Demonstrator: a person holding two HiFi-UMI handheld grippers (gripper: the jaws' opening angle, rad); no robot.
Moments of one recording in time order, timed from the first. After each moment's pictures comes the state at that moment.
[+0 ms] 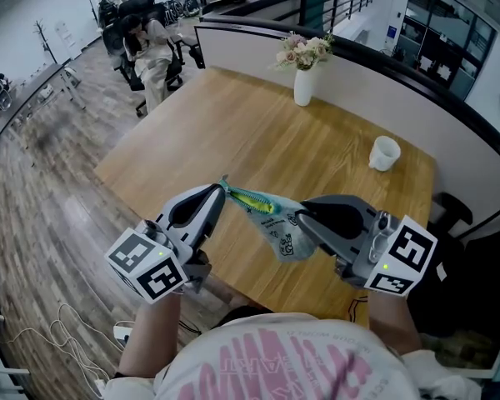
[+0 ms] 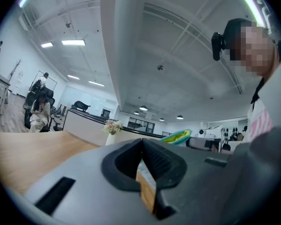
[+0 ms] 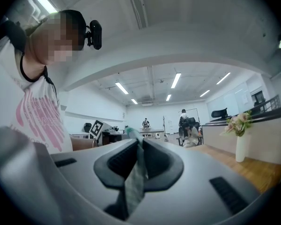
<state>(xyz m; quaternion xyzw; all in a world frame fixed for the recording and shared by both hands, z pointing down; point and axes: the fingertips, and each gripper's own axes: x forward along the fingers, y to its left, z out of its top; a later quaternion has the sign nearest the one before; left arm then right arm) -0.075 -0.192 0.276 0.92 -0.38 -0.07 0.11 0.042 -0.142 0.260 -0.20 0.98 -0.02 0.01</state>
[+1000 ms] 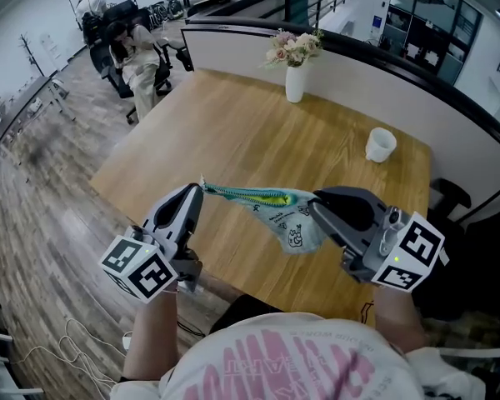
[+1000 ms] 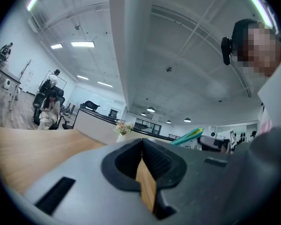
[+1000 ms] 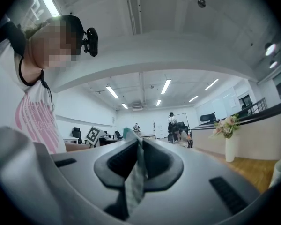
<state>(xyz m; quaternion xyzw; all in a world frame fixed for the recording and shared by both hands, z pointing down) -0.124 -0.205 0.290 0.89 -0.42 -0.08 0.13 0.052 -0.145 0.256 -0.26 0.96 -0.03 0.04</state>
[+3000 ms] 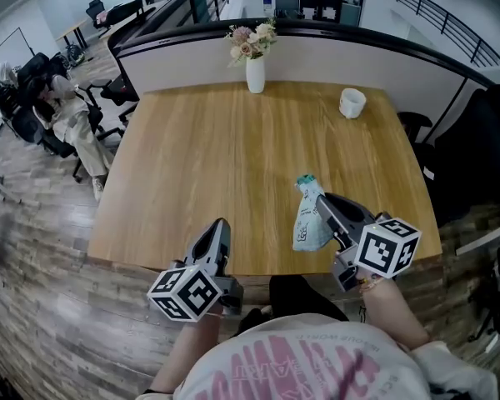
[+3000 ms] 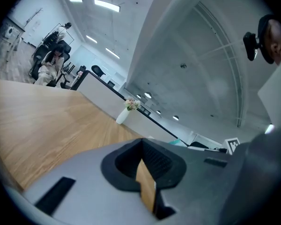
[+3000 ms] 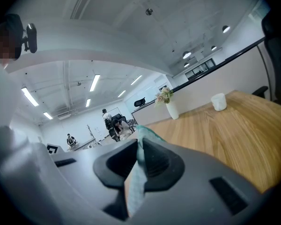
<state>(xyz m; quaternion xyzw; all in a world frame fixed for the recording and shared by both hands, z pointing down) -0.216 -0.252 0.380 0.90 -0.30 -0.04 0.32 -0.029 -0.178 0.354 -0.63 0.72 -0.26 0.07</state>
